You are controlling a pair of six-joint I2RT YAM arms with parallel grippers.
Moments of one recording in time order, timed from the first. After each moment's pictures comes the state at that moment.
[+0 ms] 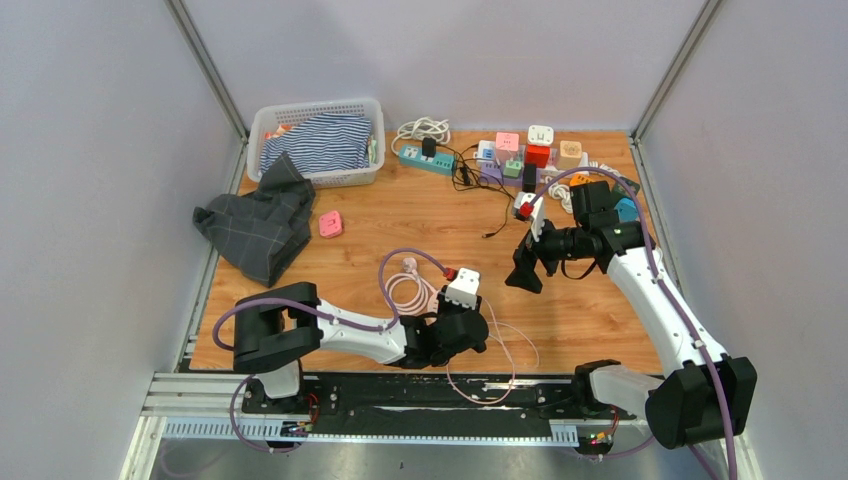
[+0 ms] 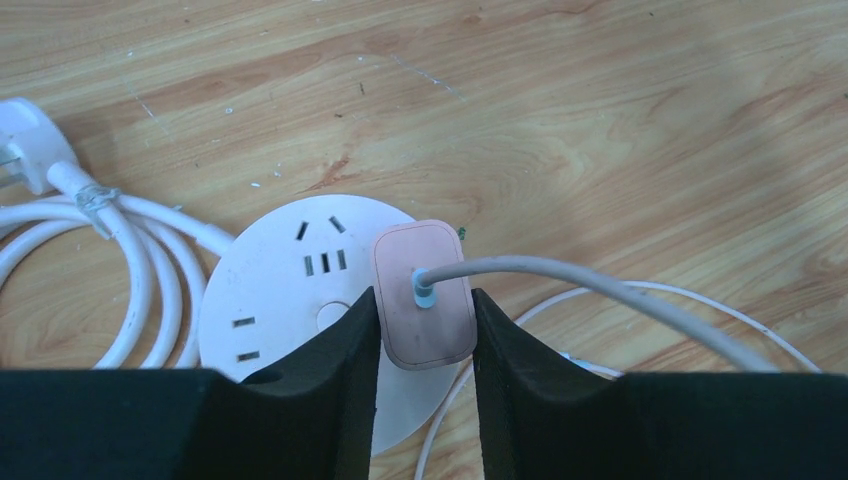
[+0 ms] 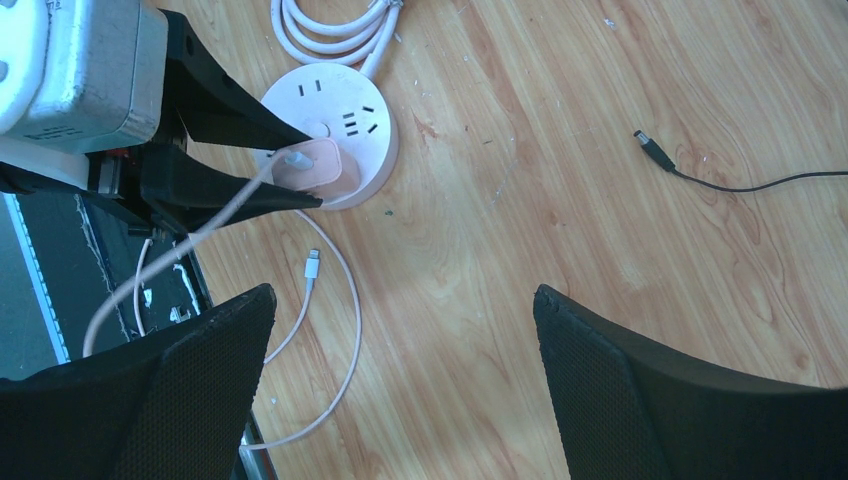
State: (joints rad) left arm -1.37 1.70 0.82 0.21 -0.81 -0.67; right arm 0.20 1.14 1.00 -0.84 -0.77 -0.70
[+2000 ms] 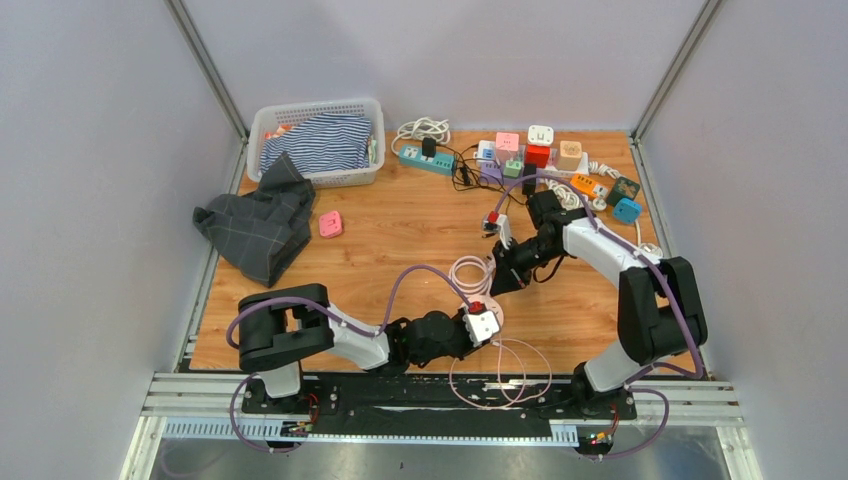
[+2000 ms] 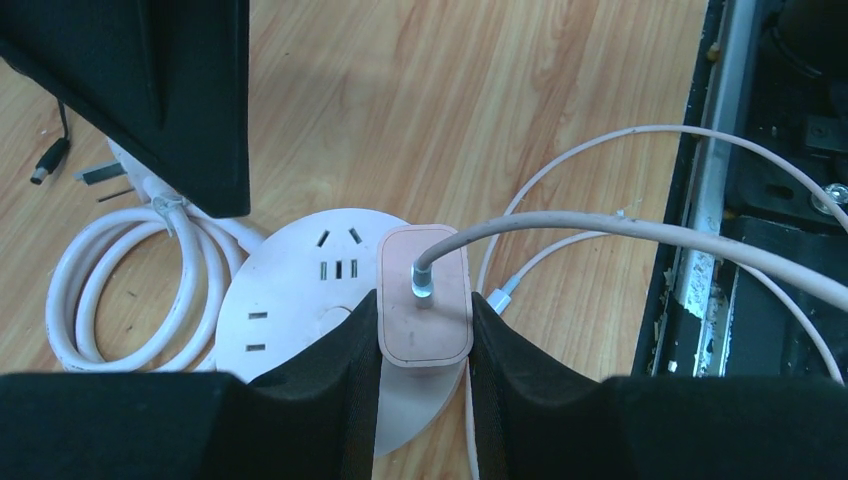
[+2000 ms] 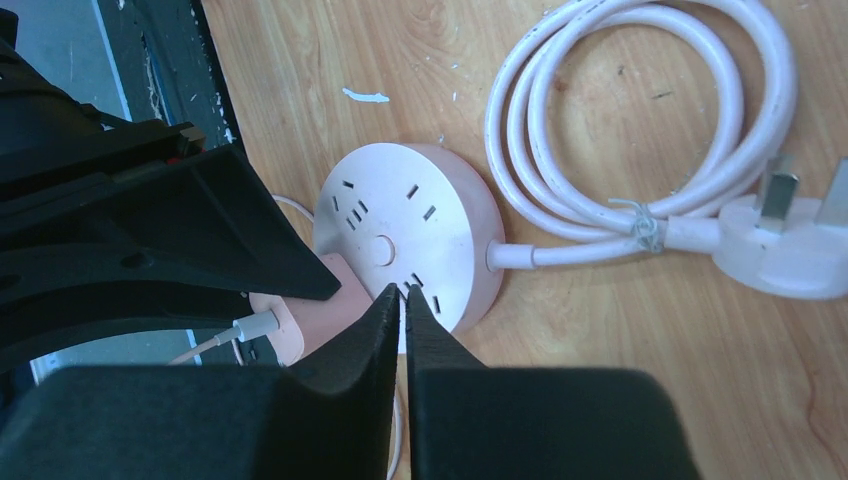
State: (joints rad) left arm -1.33 1.73 0.57 0.86 -0.15 0.09; right arm 0.28 1.54 0.98 -0.81 -0.89 -0.63
